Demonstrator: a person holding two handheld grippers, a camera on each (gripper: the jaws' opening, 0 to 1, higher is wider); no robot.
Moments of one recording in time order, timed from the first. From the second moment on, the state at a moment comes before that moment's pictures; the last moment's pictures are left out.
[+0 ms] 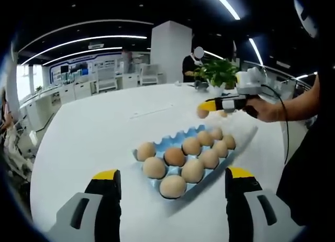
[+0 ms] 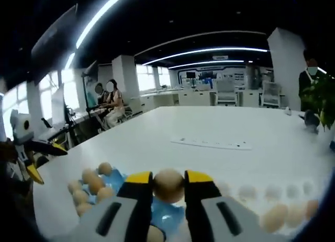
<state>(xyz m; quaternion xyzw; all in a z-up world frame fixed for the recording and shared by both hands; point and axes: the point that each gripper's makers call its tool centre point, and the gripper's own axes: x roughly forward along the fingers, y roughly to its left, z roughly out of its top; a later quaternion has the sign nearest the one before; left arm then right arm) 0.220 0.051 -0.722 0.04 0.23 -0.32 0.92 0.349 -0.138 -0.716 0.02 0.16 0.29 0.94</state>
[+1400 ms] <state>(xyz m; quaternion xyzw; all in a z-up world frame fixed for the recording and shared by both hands) 0.218 0.063 -0.725 0.03 0.24 -0.31 0.92 0.340 0.006 -0.750 0.01 0.19 0.42 0.89</state>
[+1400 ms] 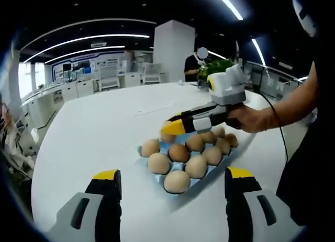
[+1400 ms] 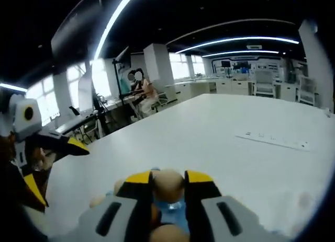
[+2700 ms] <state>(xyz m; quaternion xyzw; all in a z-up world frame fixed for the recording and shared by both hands) 0.219 0.056 -0.718 0.04 0.23 -0.32 0.92 0.333 -0.021 -0.764 0.02 0.23 0.42 0.88</state>
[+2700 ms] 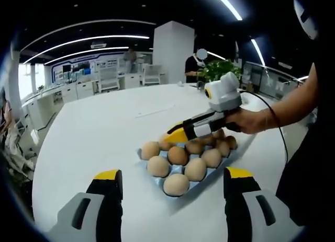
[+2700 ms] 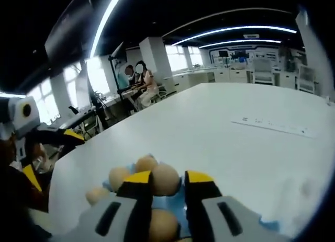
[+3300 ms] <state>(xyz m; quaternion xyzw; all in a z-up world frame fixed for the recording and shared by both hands) 0.218 0.046 -0.715 0.04 0.22 -0.33 0.92 0.330 -0.094 -0.758 0.03 0.22 0.36 0.91</state>
